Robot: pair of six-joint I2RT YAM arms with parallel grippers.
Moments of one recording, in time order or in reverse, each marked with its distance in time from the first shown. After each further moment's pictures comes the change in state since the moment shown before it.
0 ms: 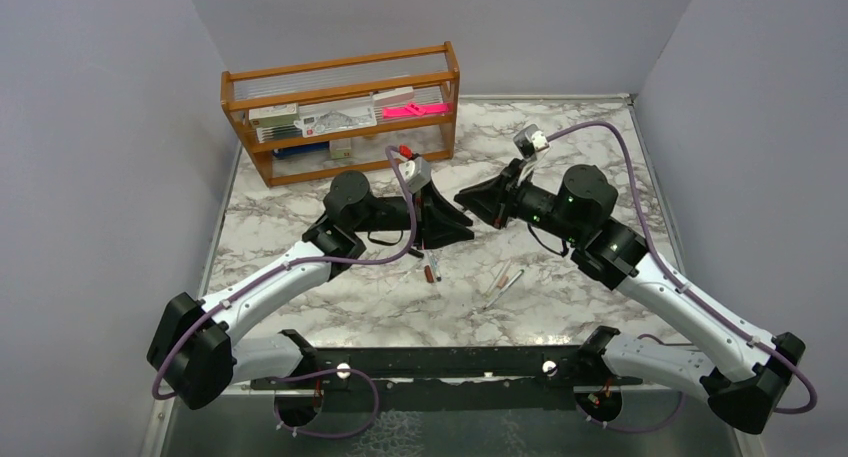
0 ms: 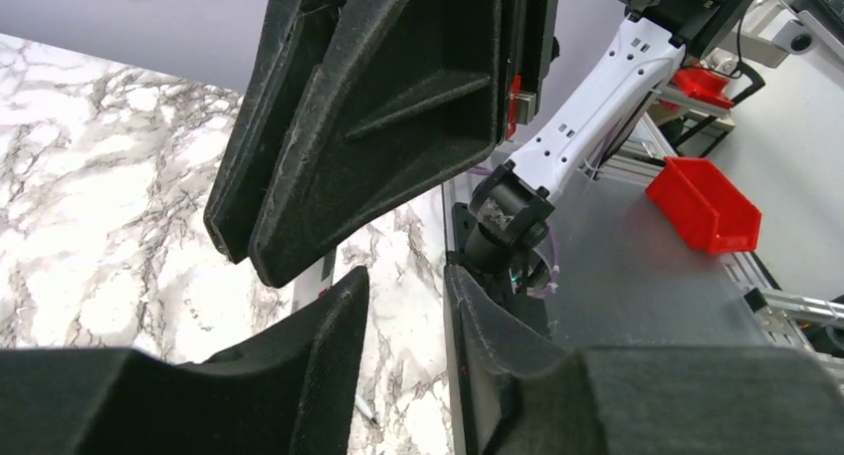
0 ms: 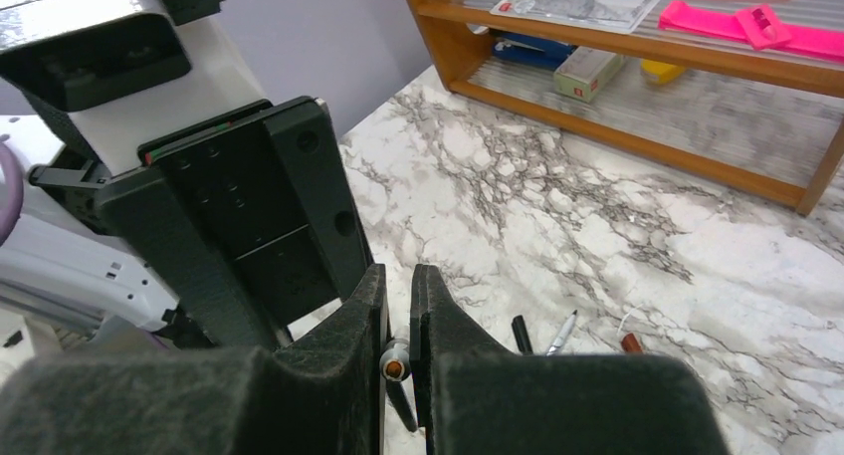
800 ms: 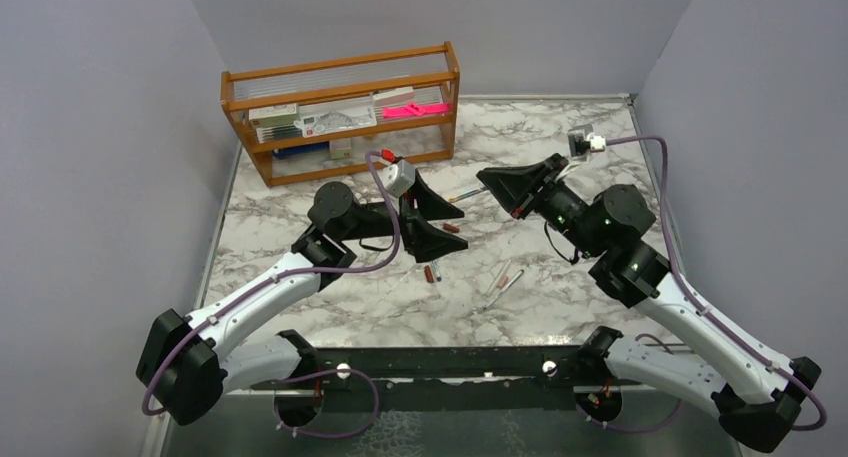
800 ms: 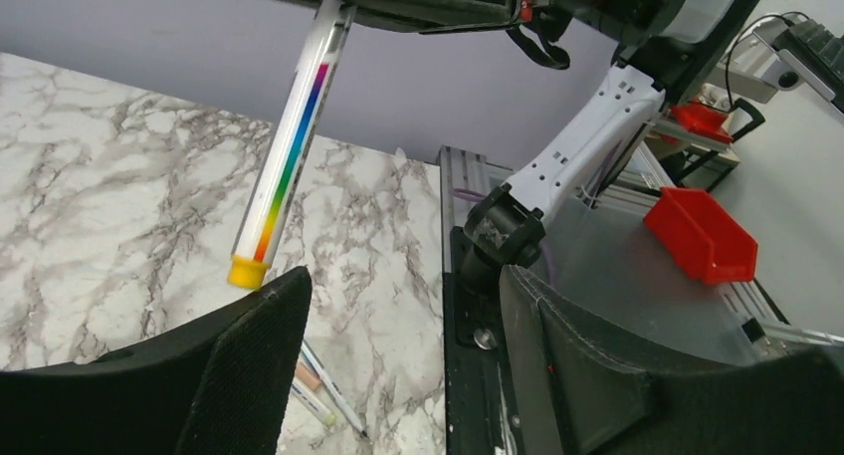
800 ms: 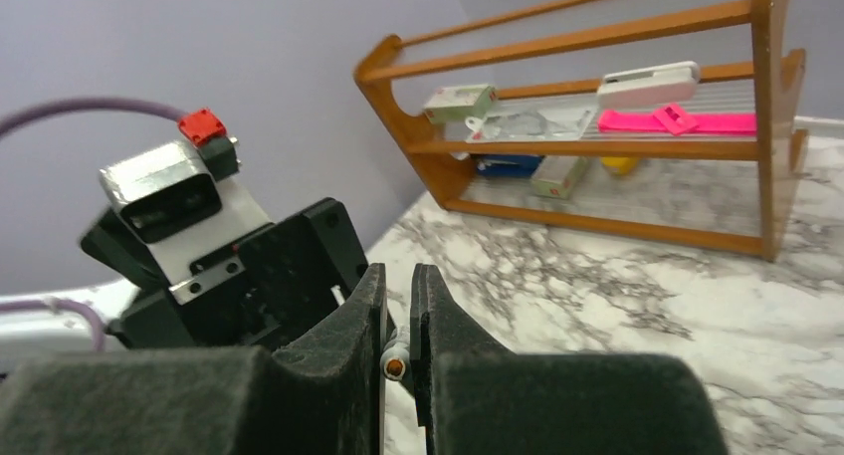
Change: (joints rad) left arm 0.007 -0.096 -0.066 0.068 -0.052 -0.065; right arm 0.008 -0.146 -0.083 0.201 0.227 0.181
